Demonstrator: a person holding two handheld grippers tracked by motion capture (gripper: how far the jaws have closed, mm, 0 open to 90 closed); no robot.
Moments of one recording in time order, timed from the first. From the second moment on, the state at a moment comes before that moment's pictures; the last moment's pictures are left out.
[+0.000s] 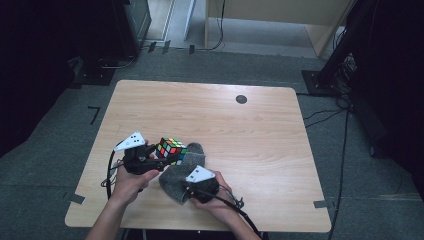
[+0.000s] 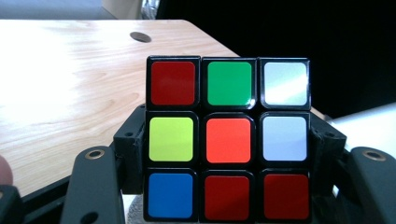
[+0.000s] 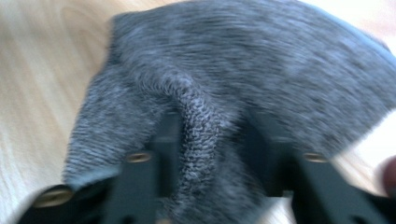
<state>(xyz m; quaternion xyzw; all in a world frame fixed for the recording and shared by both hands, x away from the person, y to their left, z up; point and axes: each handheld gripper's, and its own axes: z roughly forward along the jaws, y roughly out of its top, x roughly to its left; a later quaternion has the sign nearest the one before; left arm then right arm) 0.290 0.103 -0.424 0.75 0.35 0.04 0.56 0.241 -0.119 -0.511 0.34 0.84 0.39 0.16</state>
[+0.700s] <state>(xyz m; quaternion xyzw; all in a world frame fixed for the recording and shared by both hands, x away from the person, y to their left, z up) 0.285 0.091 -0.435 0.79 0.32 0.11 0.51 0.247 -0.182 -0.487 0.39 0.79 0.44 0.17</state>
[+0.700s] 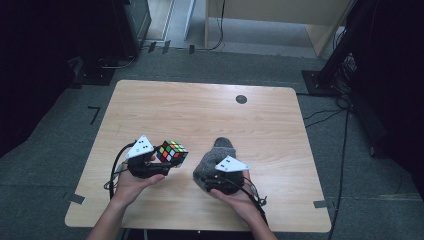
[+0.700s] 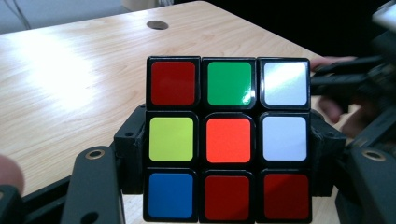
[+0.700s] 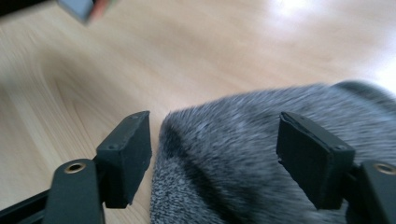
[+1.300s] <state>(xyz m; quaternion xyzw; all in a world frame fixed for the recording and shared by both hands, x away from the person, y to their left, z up) 0.284 0.089 -0.440 0.78 0.34 0.11 0.51 0.251 -0.197 -0.521 0.40 0.81 0.37 0.18</state>
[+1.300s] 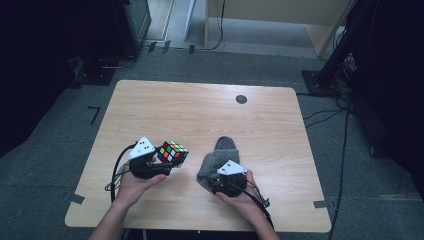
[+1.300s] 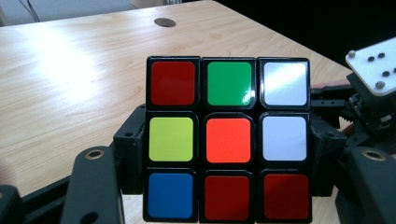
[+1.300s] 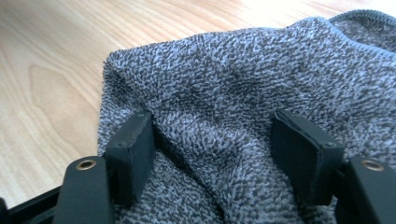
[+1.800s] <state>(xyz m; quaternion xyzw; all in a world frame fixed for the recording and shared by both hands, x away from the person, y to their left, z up) 0.278 0.083 -0.445 0.79 0.30 0.13 0.52 0.250 -0.212 -0.514 0.41 0.80 0.39 0.19</state>
